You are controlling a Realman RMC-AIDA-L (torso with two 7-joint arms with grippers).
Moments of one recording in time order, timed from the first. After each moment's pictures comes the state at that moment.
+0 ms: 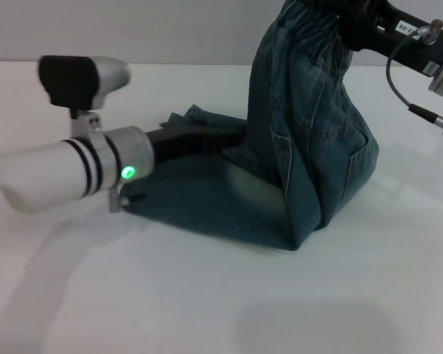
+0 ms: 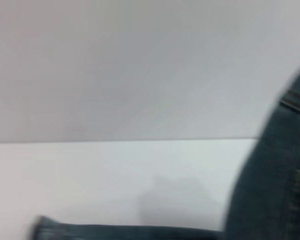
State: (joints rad) left arm -0.50 -2.06 1.78 0.82 -1.83 -0.49 1.20; right arm 0.59 2.08 -1.01 -0.64 1.88 1.32 -0.99
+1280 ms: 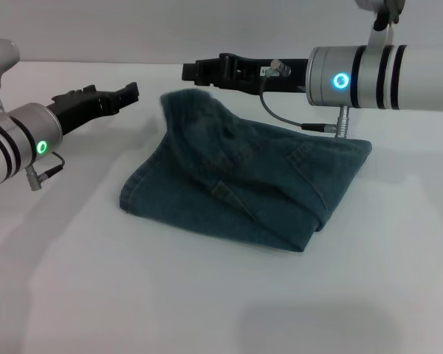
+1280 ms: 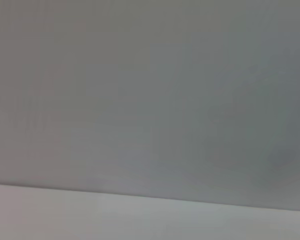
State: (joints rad) left arm -0.41 -2.06 1.51 0.85 -1.70 -0.35 1.22; right arm 0.93 2.07 -1.20 -0.40 1.63 1.01 -0.96
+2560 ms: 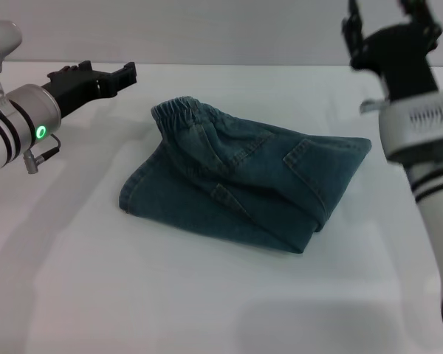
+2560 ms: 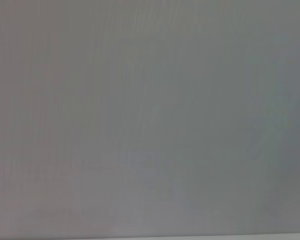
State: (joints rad) left arm -0.41 -2.07 1.51 0.90 -1.72 -0.31 1.32; right arm 0.55 2.09 -2.54 -0.57 1.31 -1.16 -0.58
